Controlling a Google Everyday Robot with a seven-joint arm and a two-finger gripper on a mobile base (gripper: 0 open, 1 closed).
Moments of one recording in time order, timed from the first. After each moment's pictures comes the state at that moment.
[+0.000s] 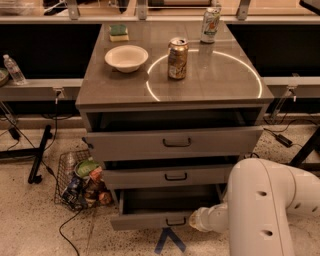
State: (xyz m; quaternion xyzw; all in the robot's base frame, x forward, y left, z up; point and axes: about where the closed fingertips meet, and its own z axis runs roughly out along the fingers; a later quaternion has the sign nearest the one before) arm 0.517 -0.171 0.184 -0.63 0.75 0.04 0.22
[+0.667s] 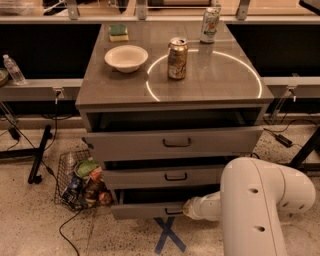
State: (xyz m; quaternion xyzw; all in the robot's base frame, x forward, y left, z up) arm 0.575 -0.144 0.187 -0.64 0.73 0.02 0.25
